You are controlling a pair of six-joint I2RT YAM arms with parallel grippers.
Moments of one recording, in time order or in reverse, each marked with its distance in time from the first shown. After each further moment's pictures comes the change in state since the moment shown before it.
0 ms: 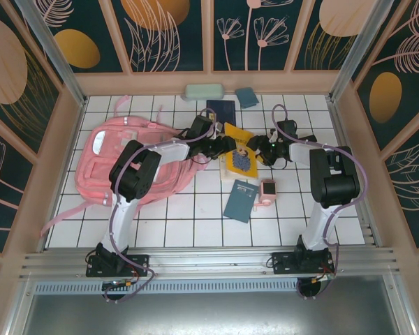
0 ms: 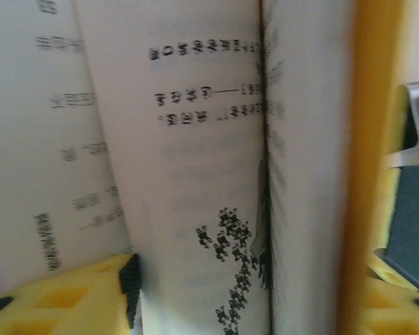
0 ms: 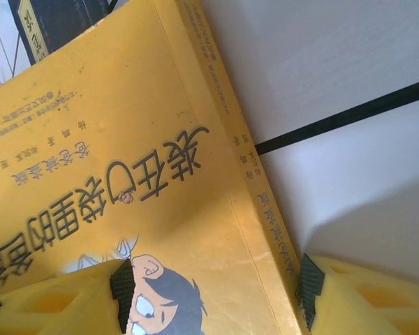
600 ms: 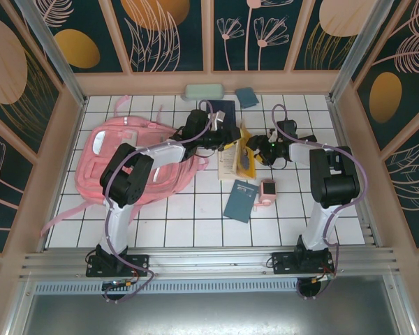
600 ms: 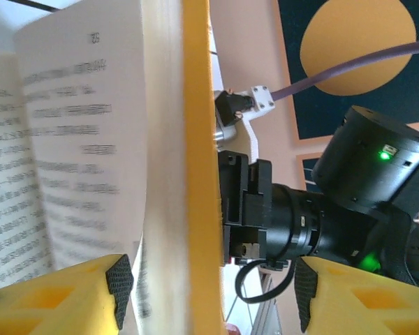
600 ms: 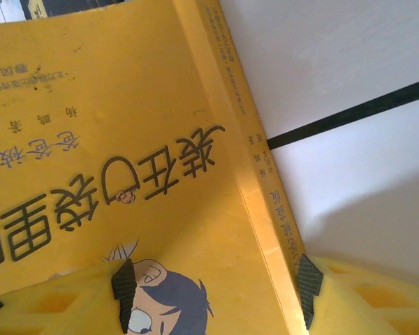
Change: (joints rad) left arm -0.010 -0.114 -0.094 0.297 0.115 -0.149; right arm 0.001 0.000 0.000 0.006 -0.020 0.010
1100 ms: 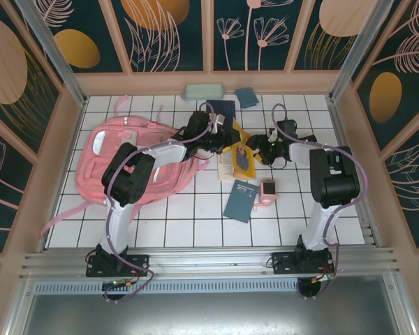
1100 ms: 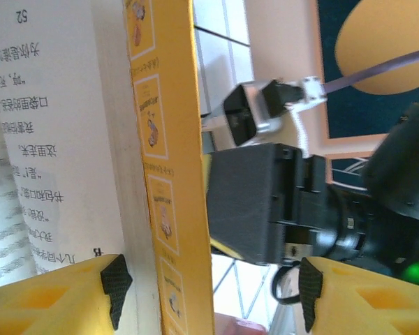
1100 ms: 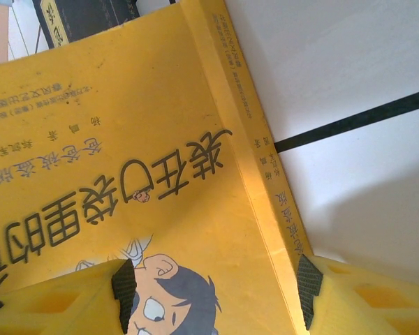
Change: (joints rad) left arm -0.001 0.023 0.030 -0.133 -0.043 0.062; right arm 0.000 0.000 0.000 0.014 -0.013 0.004
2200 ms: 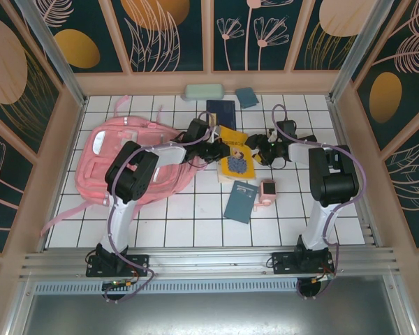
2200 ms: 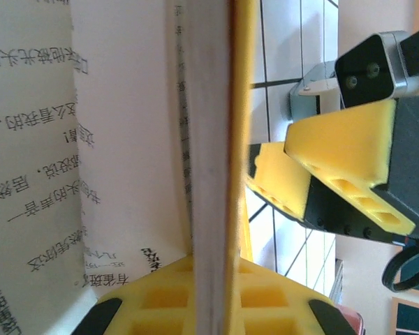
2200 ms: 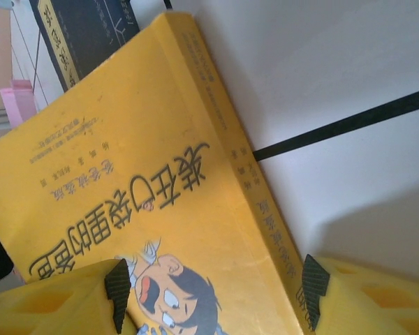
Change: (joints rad) left arm 0.021 0.044 -0.039 -0.105 0.012 0.097; right arm -0.005 0.018 0.001 0.021 -0.018 0.032
